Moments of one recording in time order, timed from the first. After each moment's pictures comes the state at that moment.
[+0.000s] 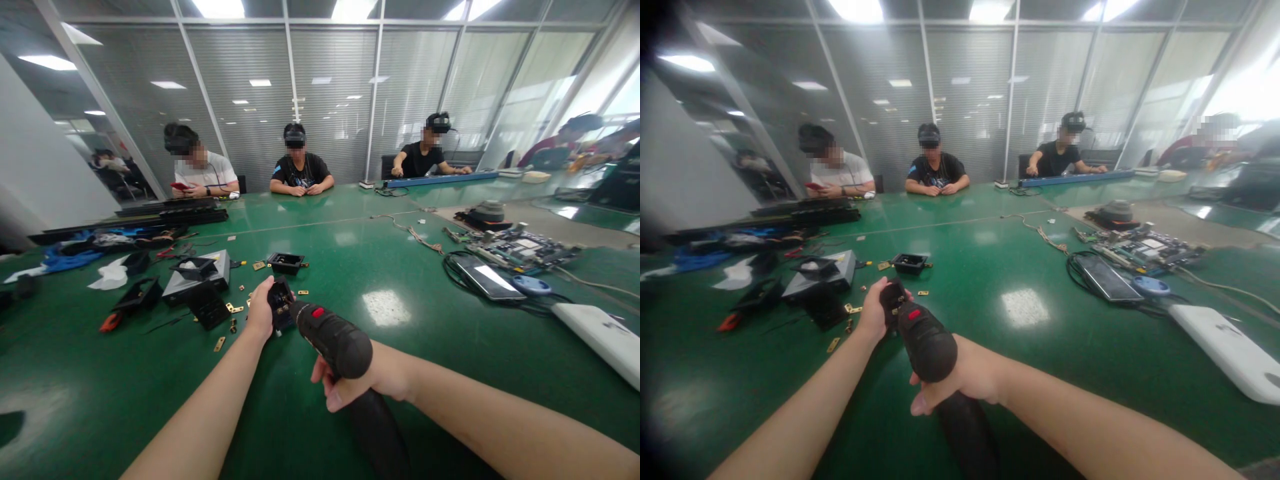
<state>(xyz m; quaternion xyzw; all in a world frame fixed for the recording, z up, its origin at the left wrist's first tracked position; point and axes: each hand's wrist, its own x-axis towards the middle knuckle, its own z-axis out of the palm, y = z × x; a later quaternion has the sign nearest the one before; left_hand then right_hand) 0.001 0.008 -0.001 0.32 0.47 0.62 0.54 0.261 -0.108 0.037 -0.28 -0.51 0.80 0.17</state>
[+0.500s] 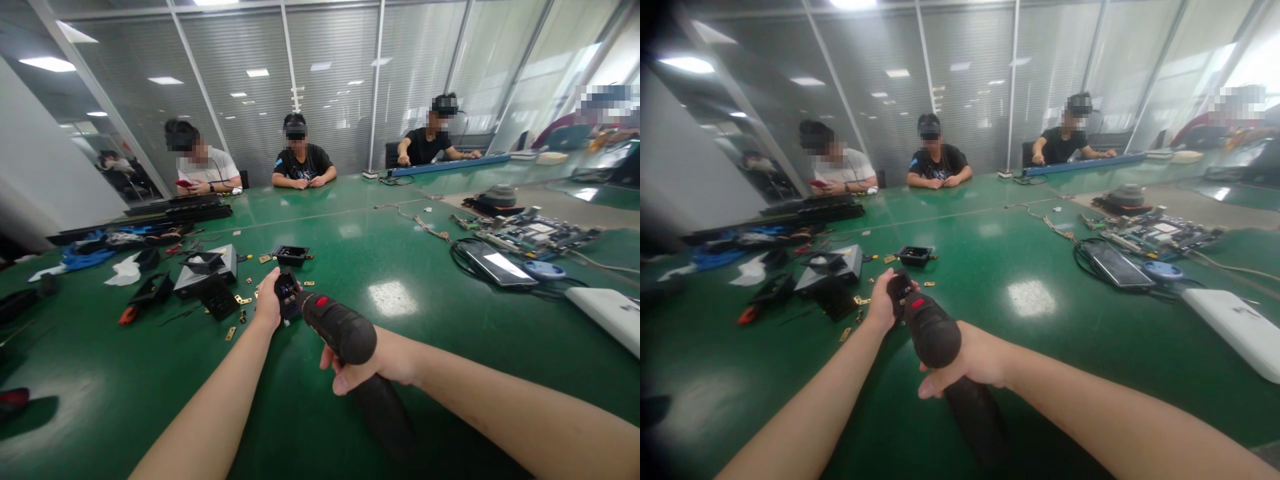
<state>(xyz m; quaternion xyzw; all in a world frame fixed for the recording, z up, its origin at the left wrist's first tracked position) 0.004 0.006 0.002 0.33 0.47 0.62 0.53 0.261 -0.112 0.048 -0.28 -0.54 0.77 0.19</state>
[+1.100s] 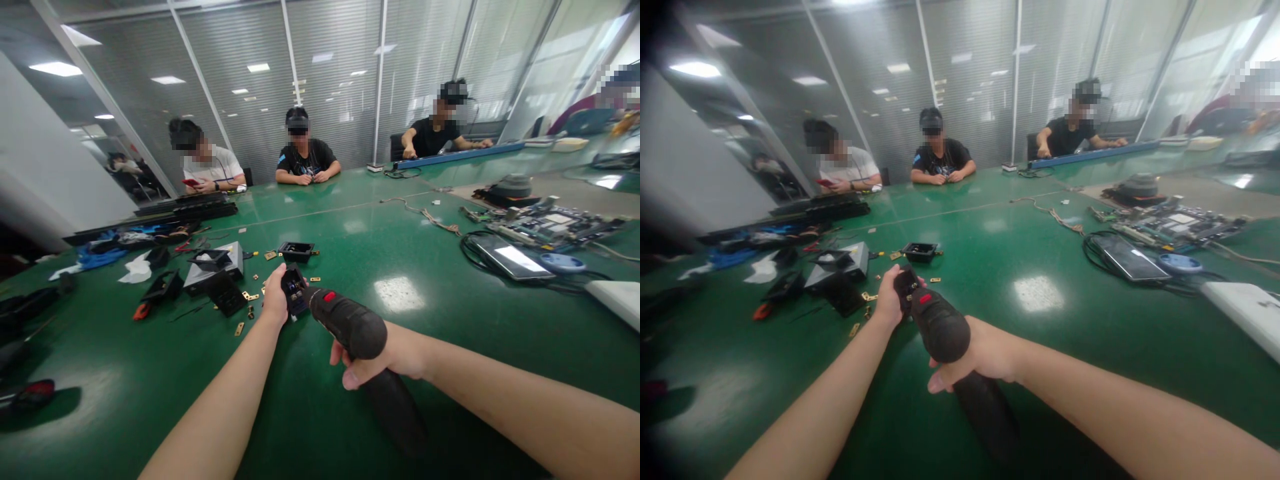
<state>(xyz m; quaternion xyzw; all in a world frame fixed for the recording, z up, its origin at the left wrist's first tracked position) 0.003 0.006 0.001 0.33 0.47 0.61 0.54 0.263 -0.114 0.056 -0.29 -0.54 0.77 0.17</state>
